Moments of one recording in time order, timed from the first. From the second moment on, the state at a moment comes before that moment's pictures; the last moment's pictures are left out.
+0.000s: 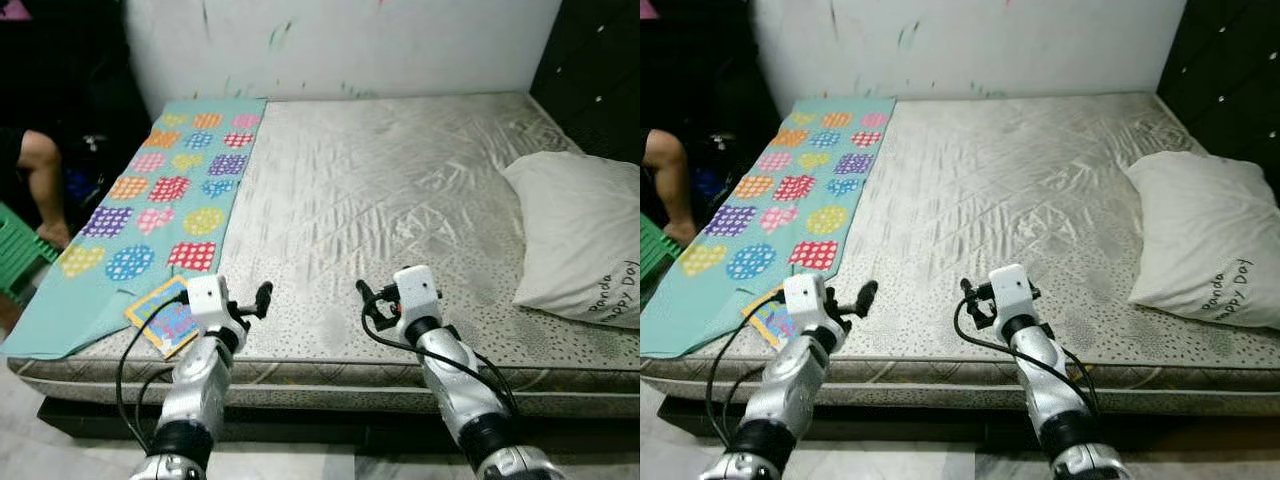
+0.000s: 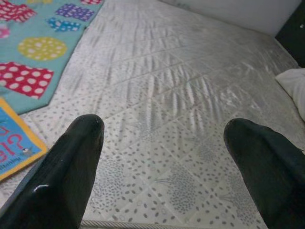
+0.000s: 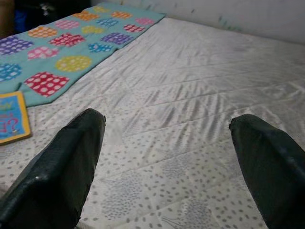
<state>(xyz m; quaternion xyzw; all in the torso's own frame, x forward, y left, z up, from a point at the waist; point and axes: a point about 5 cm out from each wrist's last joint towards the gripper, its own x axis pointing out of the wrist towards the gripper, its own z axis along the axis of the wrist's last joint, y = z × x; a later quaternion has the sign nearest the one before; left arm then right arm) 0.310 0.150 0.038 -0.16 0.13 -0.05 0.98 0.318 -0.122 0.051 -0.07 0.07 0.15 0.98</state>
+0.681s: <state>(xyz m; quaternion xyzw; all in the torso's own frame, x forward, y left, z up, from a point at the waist) 0.312 0.140 0.037 -0.13 0.12 -0.05 0.98 0.314 -0.133 0.035 -0.04 0.13 0.16 0.98</state>
